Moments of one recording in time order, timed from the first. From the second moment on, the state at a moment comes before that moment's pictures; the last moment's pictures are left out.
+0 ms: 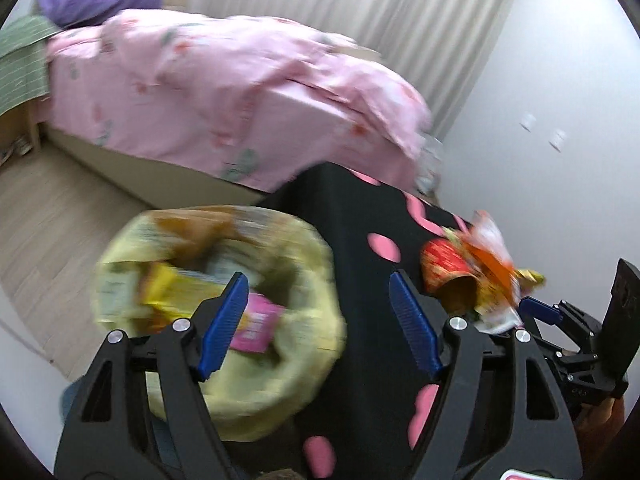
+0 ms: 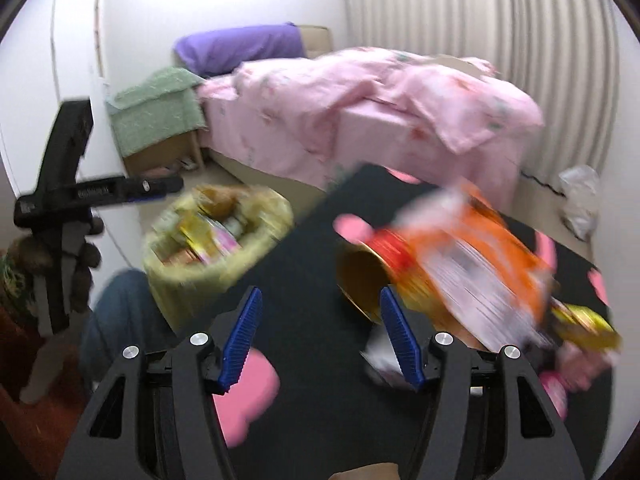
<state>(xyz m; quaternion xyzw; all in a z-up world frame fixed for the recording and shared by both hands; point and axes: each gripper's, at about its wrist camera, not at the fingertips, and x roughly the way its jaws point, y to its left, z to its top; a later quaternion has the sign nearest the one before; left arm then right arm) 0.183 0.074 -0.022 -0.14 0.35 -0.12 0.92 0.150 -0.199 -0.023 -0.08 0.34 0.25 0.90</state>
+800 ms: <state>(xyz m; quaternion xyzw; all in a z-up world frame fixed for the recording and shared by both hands) 0.190 -0.099 -0.028 -0.04 0.38 -0.29 0.88 0.208 -0.366 -0.046 -0.17 0.32 0.08 0.93</state>
